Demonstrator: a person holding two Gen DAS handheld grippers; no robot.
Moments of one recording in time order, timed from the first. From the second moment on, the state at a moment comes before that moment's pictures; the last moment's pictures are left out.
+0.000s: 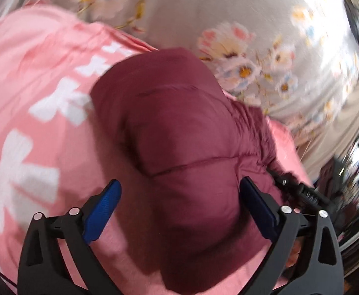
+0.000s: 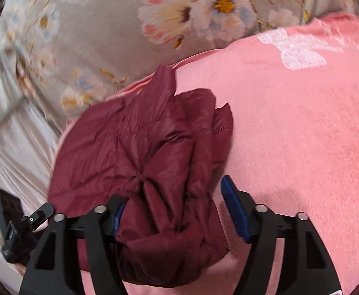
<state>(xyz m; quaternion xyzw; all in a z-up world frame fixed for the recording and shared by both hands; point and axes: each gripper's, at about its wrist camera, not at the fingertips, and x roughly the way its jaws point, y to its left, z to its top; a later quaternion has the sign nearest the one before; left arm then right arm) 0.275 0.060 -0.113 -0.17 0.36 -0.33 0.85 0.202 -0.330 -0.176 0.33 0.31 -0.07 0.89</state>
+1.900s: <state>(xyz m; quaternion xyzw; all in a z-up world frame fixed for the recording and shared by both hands) 0.256 -0.075 -0.070 0.06 0.35 -0.07 0.93 0.198 -0.308 -0.165 0.08 0.34 -0.14 0.93</state>
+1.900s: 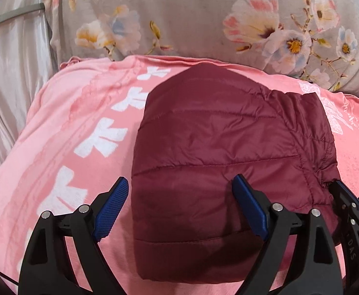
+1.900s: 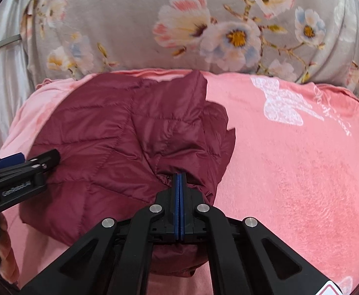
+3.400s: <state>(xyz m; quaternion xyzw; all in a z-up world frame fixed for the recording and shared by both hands) 0.263 -0.089 -0.115 0.05 0.34 -0.06 0.94 0.232 -0.299 -0.198 0.02 0.41 -0.19 0.89</state>
